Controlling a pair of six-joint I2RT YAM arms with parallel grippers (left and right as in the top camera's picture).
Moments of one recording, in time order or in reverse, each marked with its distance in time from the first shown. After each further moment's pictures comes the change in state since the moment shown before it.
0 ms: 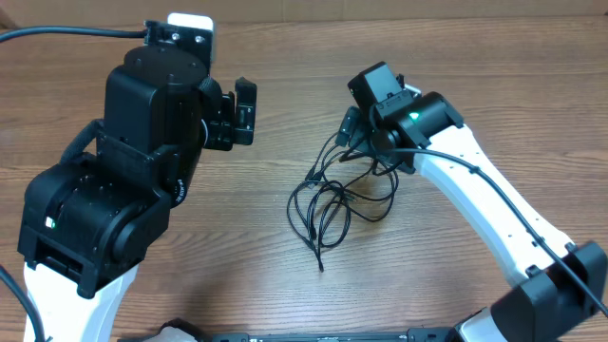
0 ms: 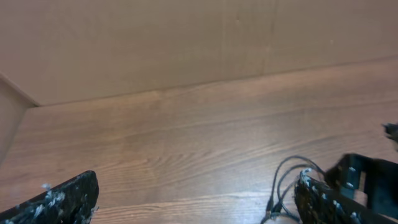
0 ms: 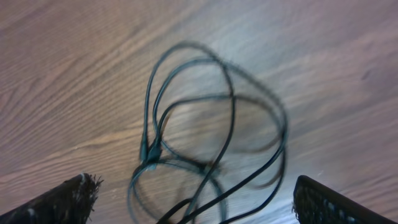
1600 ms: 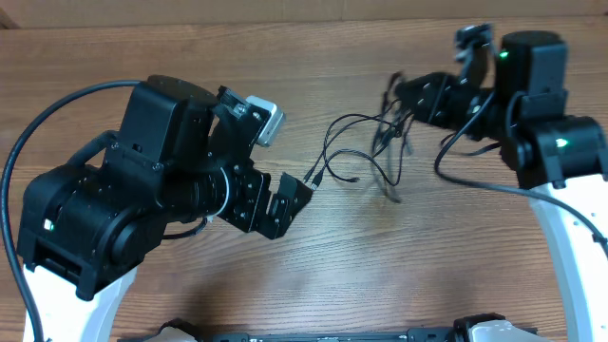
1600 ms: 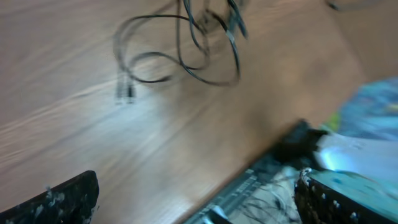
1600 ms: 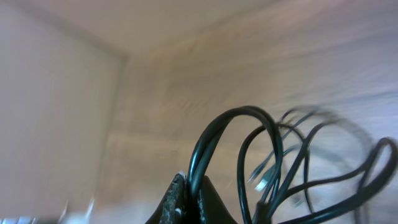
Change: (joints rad) left arm 0.000 -0.003 0.000 -0.331 0.734 0.006; right arm -0.346 -0.322 -0.010 0.235 -0.712 -0.414
